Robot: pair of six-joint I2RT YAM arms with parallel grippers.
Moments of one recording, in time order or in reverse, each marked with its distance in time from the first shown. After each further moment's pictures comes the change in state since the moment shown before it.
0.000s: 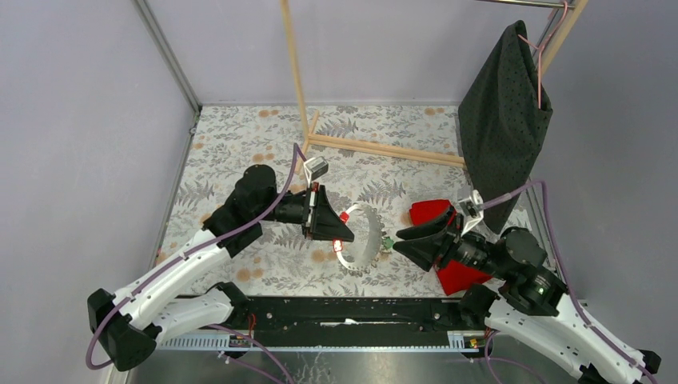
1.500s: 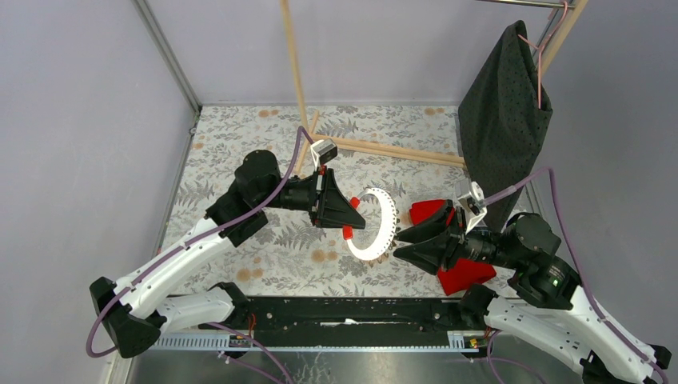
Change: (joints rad) left arm -0.054 0.090 0.189 0.054 -0.017 -0.129; right arm 0.000 0.129 0.230 -0.106 -0.195 -0.098
